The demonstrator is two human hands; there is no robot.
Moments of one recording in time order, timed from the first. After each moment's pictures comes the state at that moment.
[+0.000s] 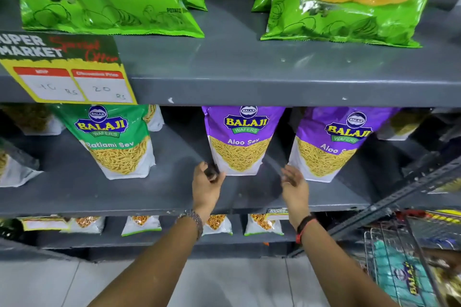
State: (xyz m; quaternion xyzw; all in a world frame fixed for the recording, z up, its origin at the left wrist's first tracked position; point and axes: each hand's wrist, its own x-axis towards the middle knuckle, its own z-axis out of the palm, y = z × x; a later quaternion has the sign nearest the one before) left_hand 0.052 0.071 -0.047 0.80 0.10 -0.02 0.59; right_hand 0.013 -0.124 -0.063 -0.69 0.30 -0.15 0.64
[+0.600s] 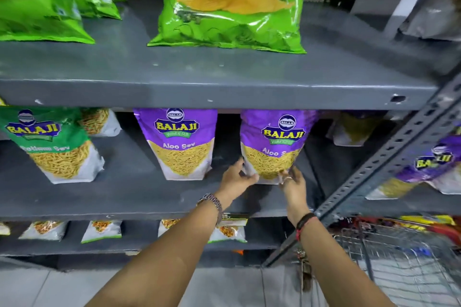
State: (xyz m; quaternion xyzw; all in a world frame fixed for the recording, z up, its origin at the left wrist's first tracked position) left_hand 0.044 -0.123 -0.035 0.82 -0.04 -0.22 0.53; right_hand -0.003 -0.266 -0.041 -0.61 0.30 -0.14 0.71
